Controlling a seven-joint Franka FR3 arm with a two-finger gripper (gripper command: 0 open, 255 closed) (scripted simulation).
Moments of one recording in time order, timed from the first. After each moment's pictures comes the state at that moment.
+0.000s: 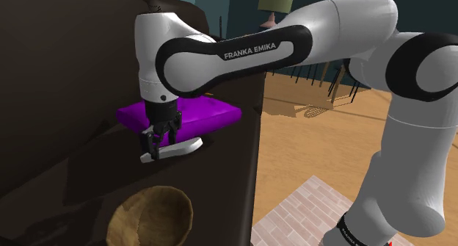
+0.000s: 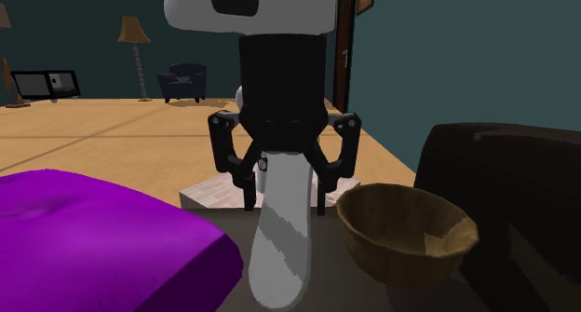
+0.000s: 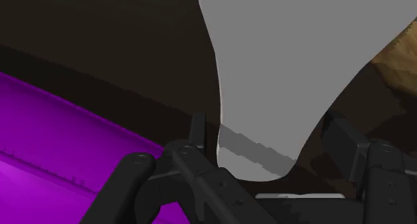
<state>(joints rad) 0.39 0.26 0.42 -1.65 -0.10 1.90 0.28</state>
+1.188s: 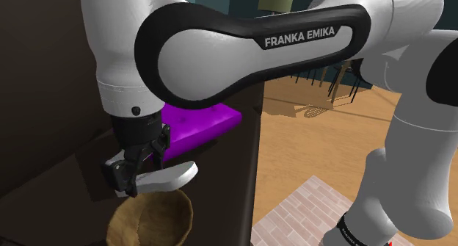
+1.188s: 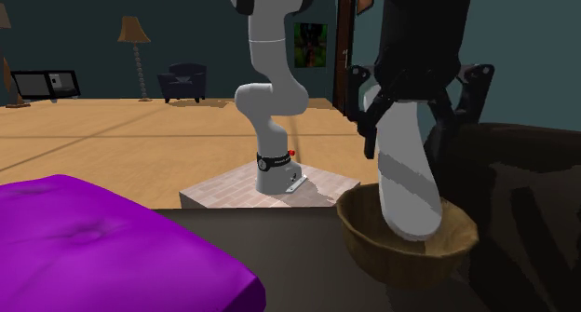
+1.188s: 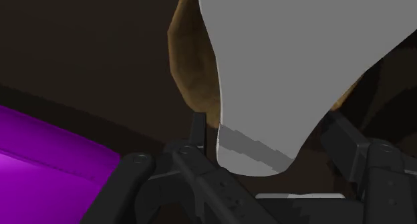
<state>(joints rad) 0.53 0.21 0.51 -1.61 -0.10 1.81 0.50</state>
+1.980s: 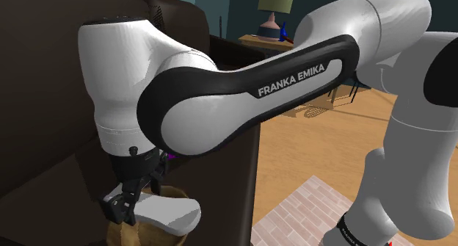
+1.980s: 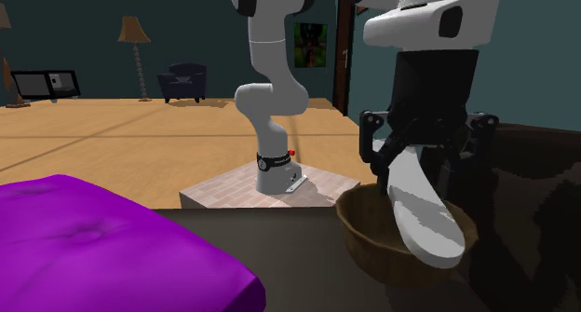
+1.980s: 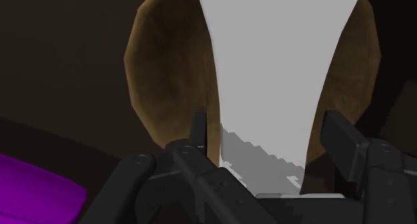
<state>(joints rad) 0.55 0.24 0.52 -1.71 -0.12 1.93 0.56</state>
